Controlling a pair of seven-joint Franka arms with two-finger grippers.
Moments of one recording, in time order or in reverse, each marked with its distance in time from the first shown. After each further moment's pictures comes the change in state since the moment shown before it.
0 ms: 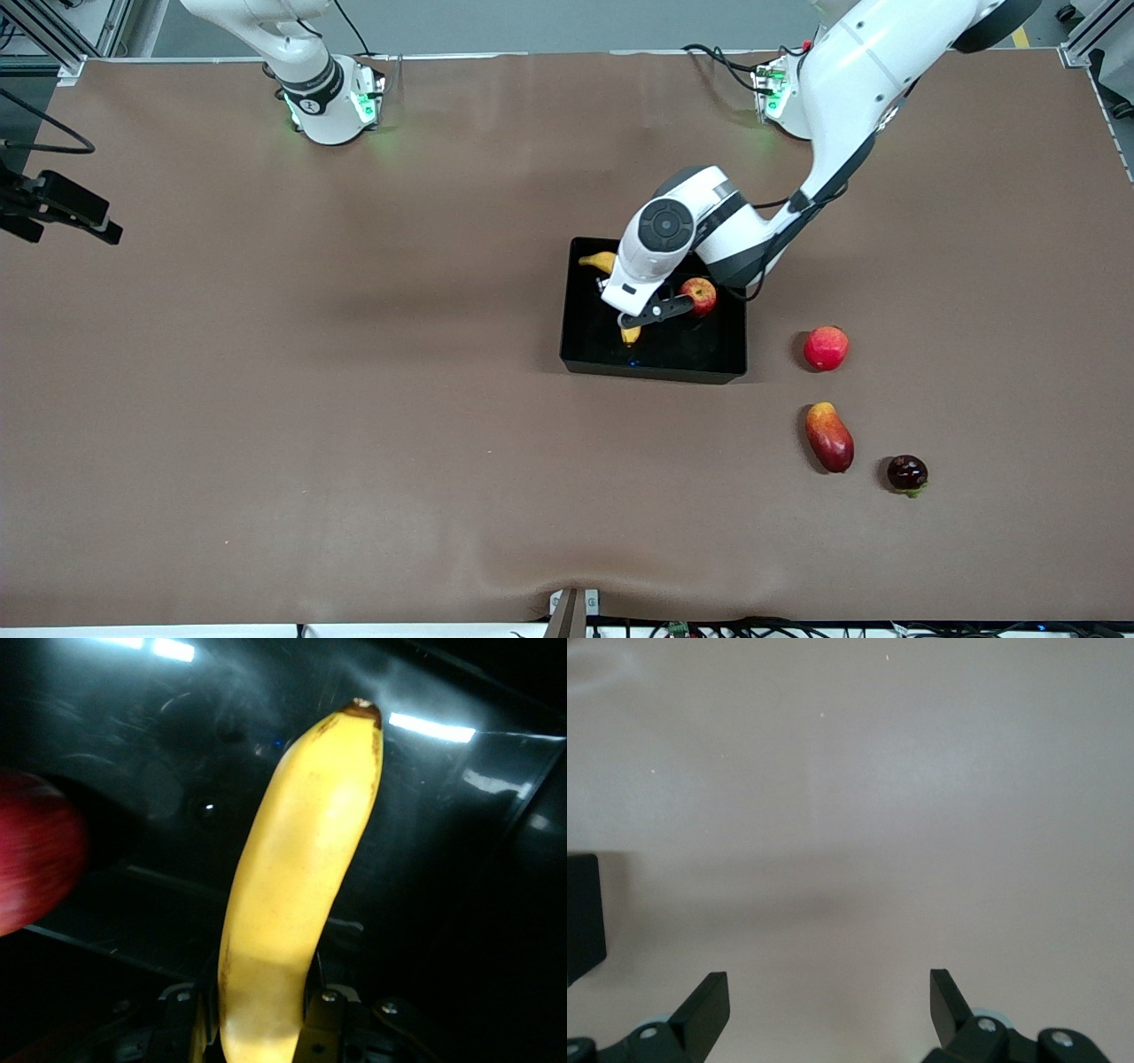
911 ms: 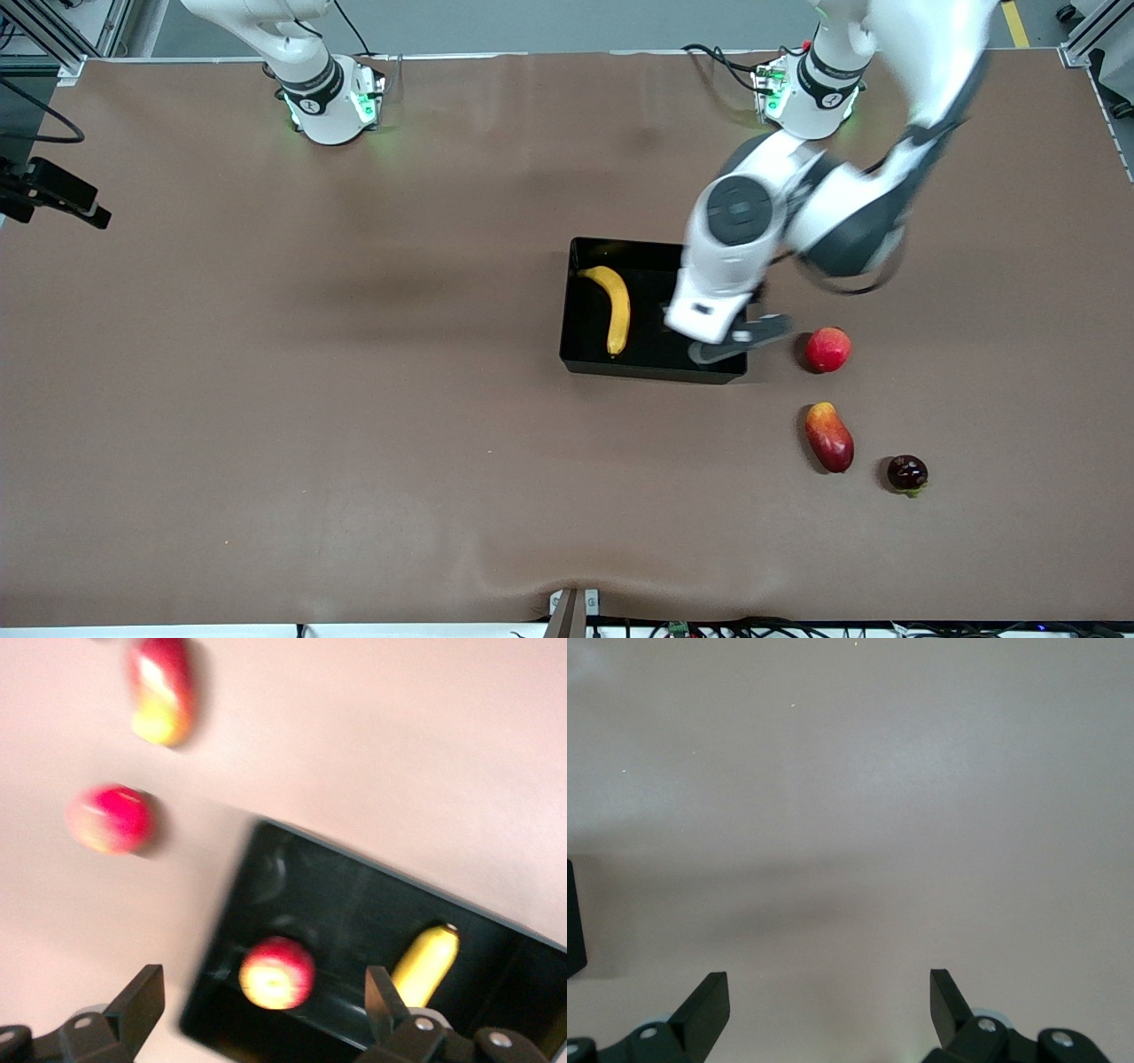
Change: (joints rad) left arm 0.125 -0.245 0.028 0.376 0.025 -0.587 0.250; right arm -0.024 -0.057 -0.012 -0.089 -0.023 0.035 0.006
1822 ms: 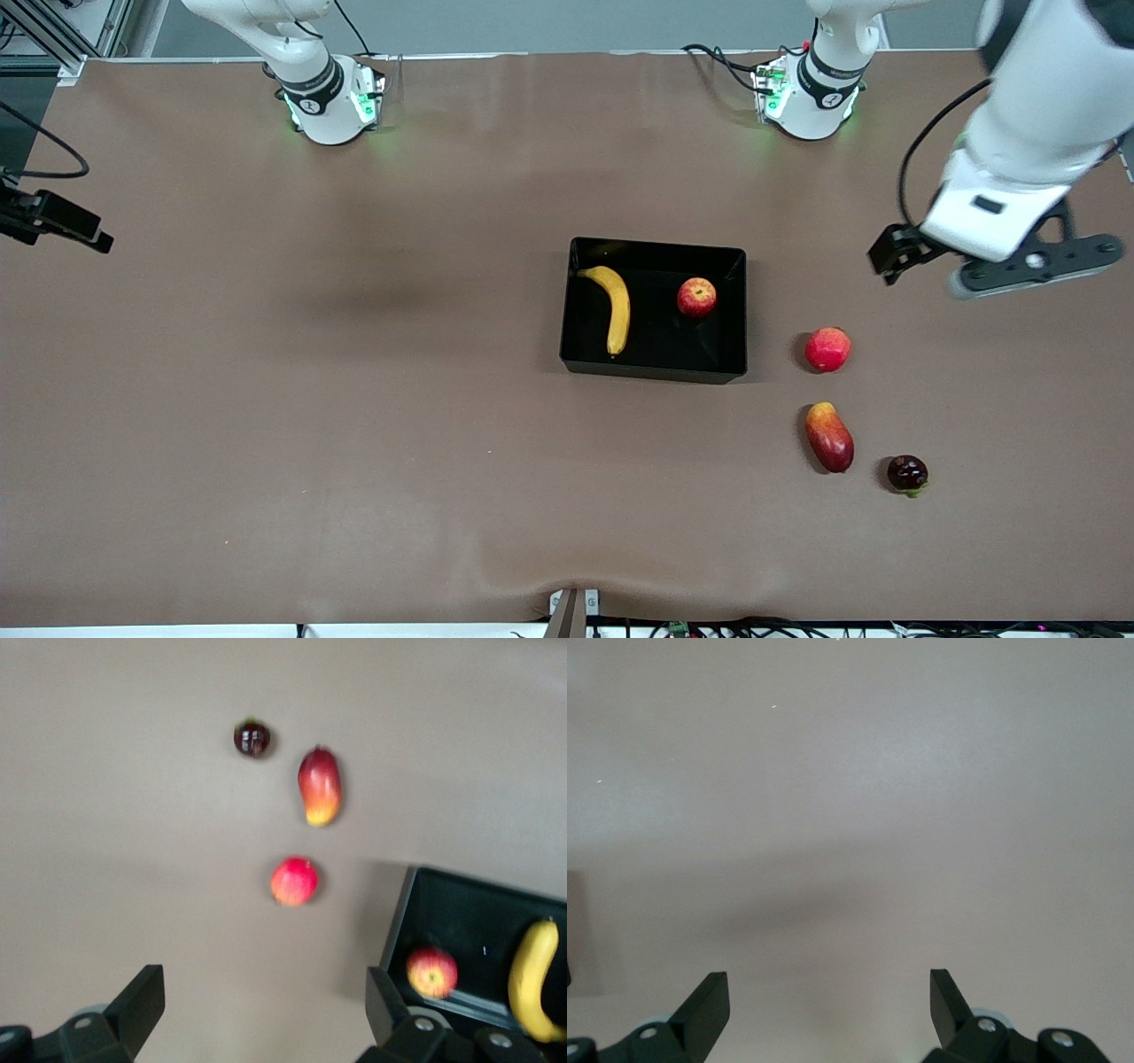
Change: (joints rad) left arm 0.090 -0.310 0.253 0.076 -0.169 -0.206 0.553; right arm -0.034 0.043 -0.002 -0.027 -0.004 0.048 0.002
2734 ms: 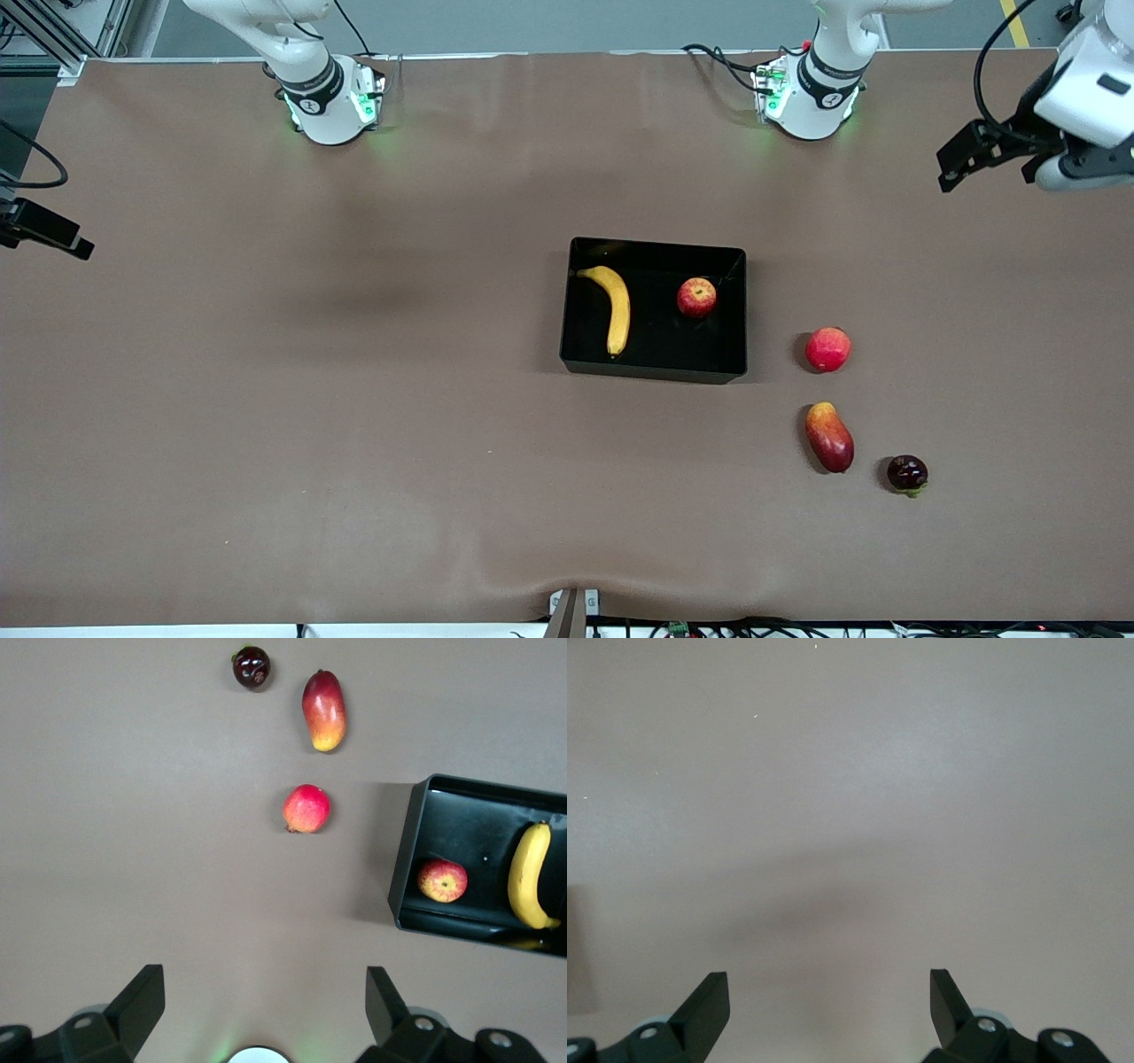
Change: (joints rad) left arm -0.169 -0.309 0.322 -0.281 -0.153 0.005 0.241; right arm -0.032 0.004 -0.001 -0.001 0.000 0.011 0.000
